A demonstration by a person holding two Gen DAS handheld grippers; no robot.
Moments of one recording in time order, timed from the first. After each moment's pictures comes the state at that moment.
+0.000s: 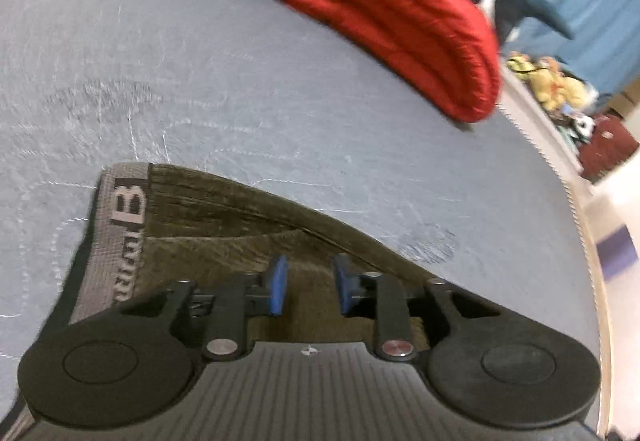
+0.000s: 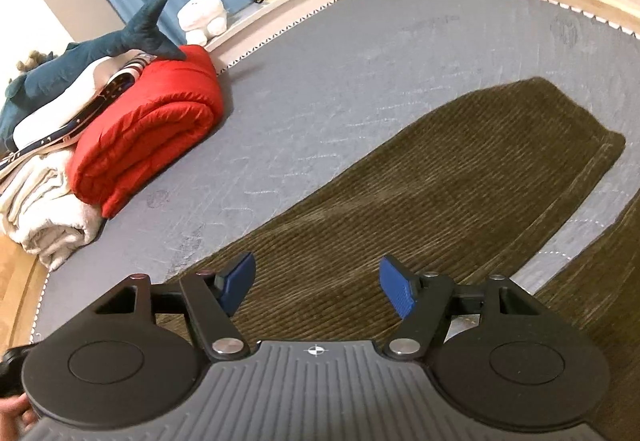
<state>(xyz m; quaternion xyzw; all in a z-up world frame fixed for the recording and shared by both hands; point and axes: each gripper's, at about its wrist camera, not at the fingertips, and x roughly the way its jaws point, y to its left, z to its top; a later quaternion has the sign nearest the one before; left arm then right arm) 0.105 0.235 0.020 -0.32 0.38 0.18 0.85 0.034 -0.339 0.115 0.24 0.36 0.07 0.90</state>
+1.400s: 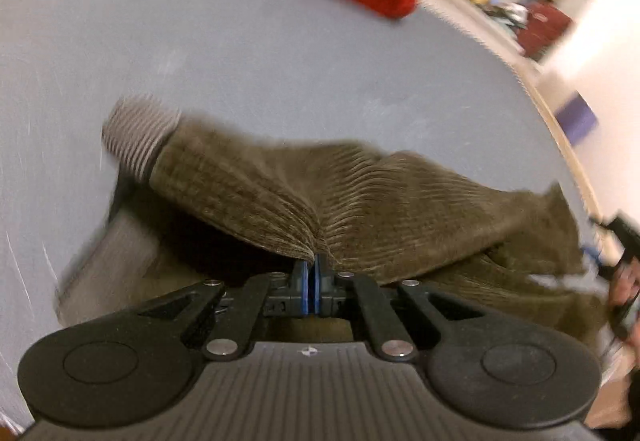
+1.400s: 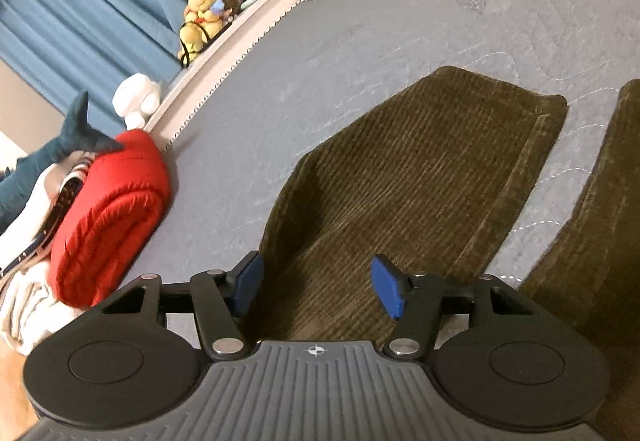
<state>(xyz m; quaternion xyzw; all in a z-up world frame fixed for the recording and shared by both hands) -0.063 0.176 0.023 -0.25 0.45 0.05 0.85 0.055 -0.427 0.068 0.37 0.32 -0.02 0.87</state>
